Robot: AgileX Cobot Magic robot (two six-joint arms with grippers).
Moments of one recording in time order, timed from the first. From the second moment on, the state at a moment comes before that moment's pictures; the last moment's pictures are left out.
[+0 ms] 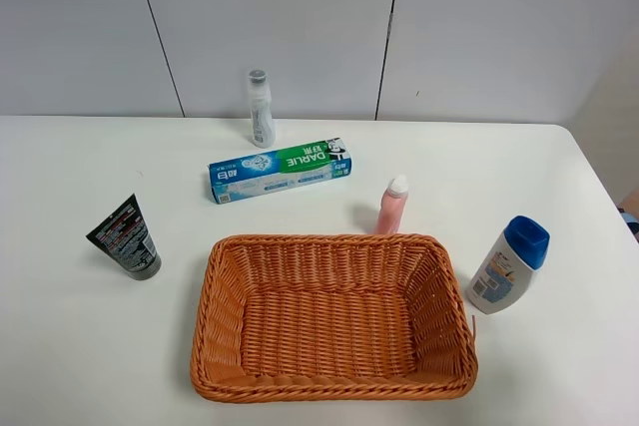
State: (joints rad) left arm 0.04 -0.01 -0.51 0.07 1.05 -0.02; right arm -0.01 0.00 -0.50 -0.01 1.07 0.04
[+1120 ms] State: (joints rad) left arm -0.10 1.05 -0.78 -0.19 0.11 0.05; right arm -0.01 0.00 -0.50 -0.01 1.07 0.04
